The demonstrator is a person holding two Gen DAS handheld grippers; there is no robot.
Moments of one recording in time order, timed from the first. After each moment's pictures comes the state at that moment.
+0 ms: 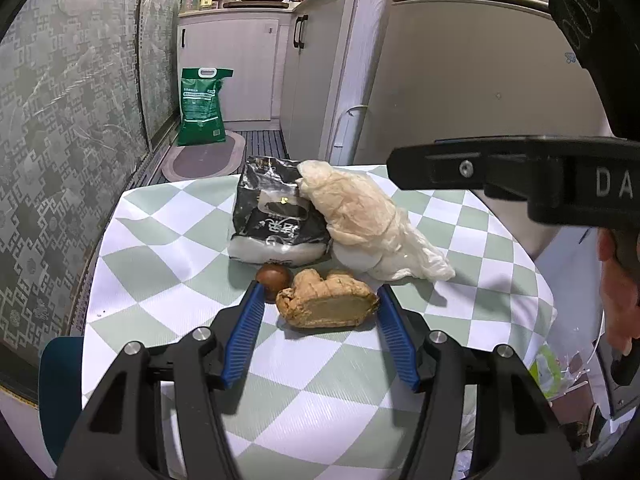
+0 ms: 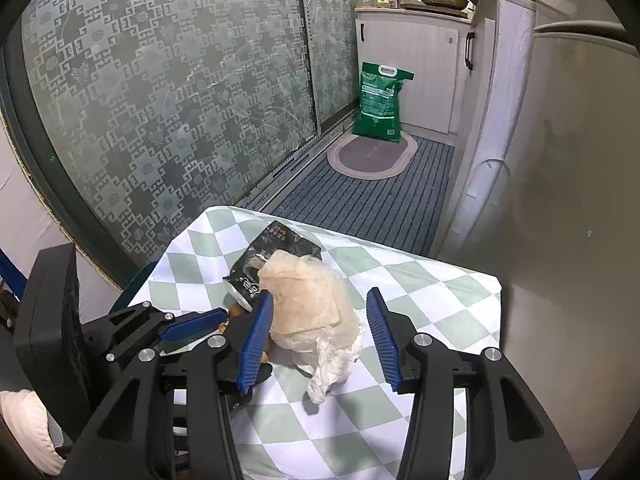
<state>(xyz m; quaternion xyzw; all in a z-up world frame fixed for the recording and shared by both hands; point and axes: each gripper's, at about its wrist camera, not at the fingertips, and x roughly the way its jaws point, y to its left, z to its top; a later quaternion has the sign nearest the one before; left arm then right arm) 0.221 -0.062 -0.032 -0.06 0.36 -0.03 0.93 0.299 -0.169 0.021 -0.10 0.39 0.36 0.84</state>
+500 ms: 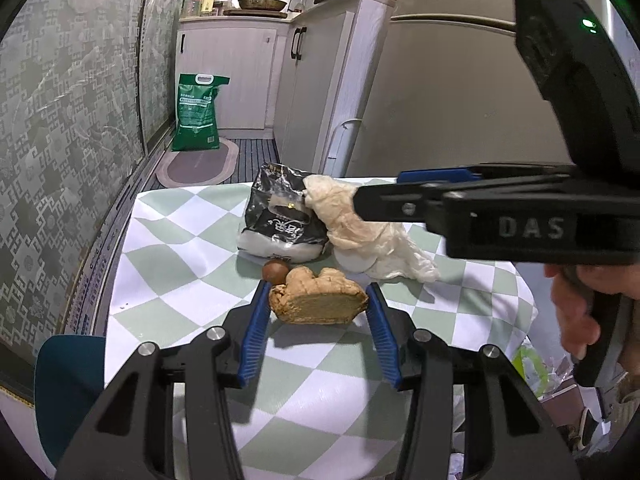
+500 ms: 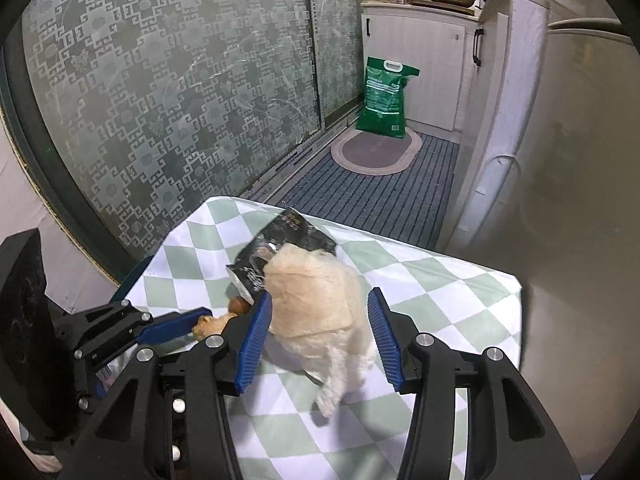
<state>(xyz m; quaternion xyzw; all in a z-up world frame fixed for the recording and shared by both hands) 0.204 -0.051 -0.022 -0.08 0.34 -0.05 0.93 0.299 -0.156 0.008 -0.11 0.39 0.36 0.84</state>
